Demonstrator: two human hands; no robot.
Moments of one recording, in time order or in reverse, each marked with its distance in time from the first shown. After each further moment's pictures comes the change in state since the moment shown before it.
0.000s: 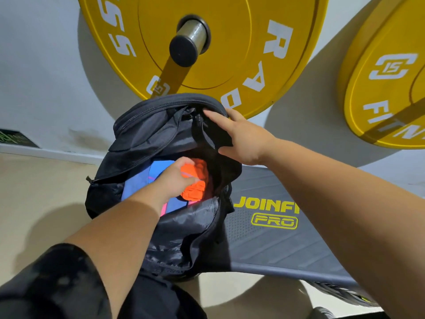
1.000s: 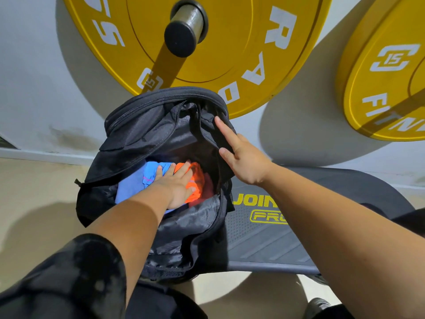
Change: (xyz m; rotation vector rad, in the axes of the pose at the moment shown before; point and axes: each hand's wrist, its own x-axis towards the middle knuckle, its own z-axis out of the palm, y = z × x) left_hand 0.018 -0.017 0.007 1.086 -0.349 0.115; right_hand -0.024 0.011 0.057 0.346 0.086 0.137
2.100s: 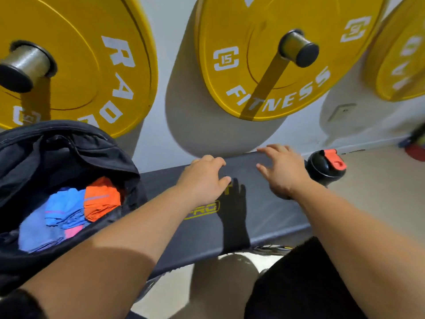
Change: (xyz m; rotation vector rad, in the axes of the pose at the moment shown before) left_hand -0.055 0.293 -0.100 -0.268 0.425 0.407; right_hand -0.234 0.166 -0.148 -0.529 0.331 0.540
